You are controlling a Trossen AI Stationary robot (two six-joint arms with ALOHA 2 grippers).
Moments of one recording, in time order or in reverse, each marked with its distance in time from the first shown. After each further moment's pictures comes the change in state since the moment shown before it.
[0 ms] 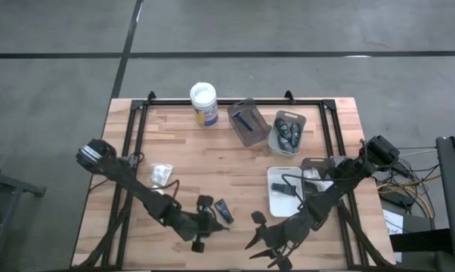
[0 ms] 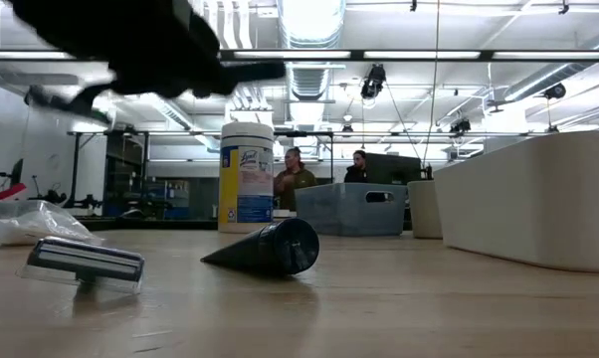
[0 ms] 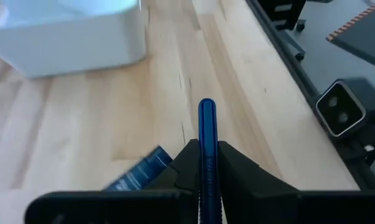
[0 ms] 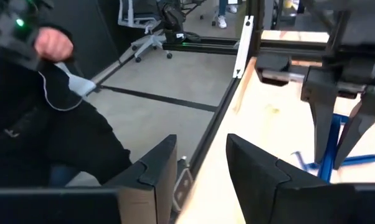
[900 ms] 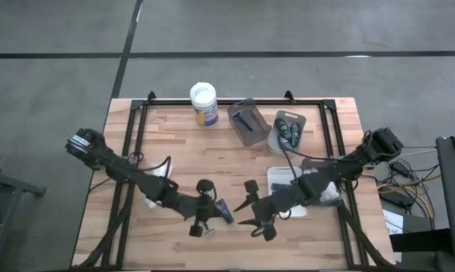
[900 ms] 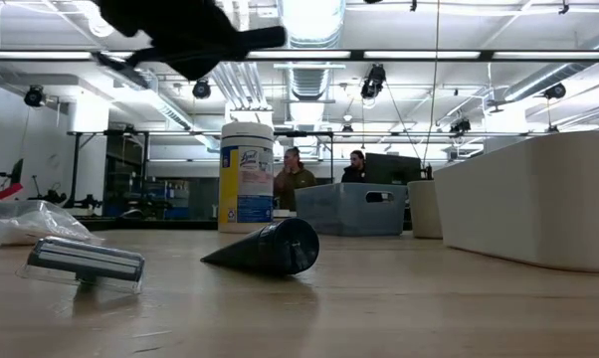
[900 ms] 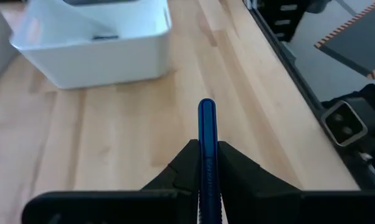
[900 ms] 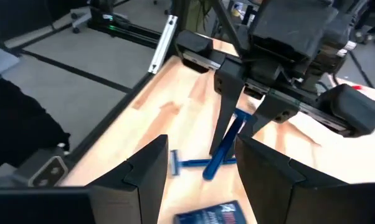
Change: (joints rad) left arm 0.136 -0.169 -0.031 -0.099 0.158 0.068; right arm -0.214 -0.105 0.010 -0.173 -0.001 -0.306
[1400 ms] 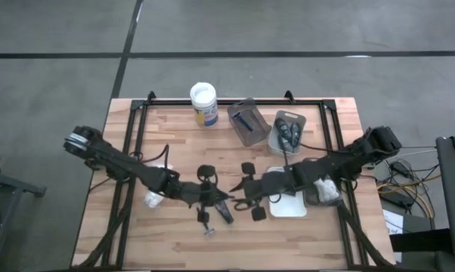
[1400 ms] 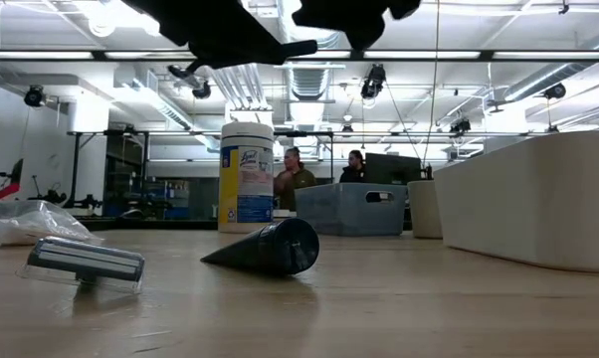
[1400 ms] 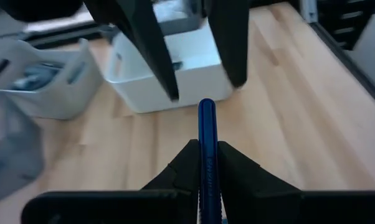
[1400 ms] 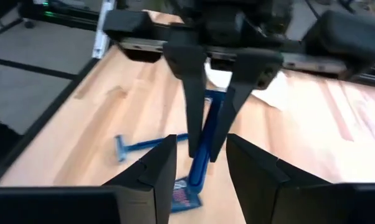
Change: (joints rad) left arm 0.096 -0.040 0.000 0.019 -0.115 0.157; right arm -0.148 0.000 0.000 -0.067 0.000 0.061
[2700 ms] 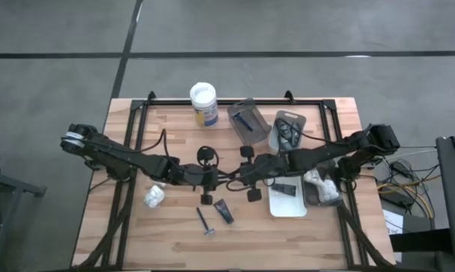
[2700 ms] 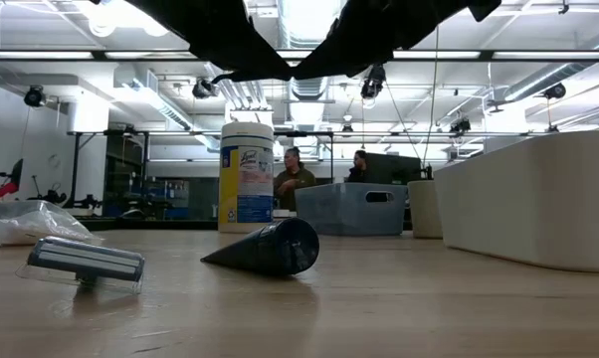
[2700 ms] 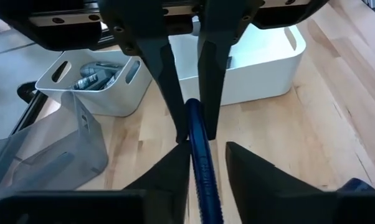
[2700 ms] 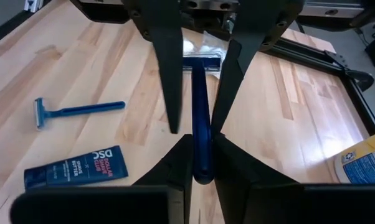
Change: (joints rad) left arm 0.139 -0.055 -0.003 -0.042 -0.008 0.131; right arm -0.153 0.000 -0.012 -0.072 -0.030 -0.165
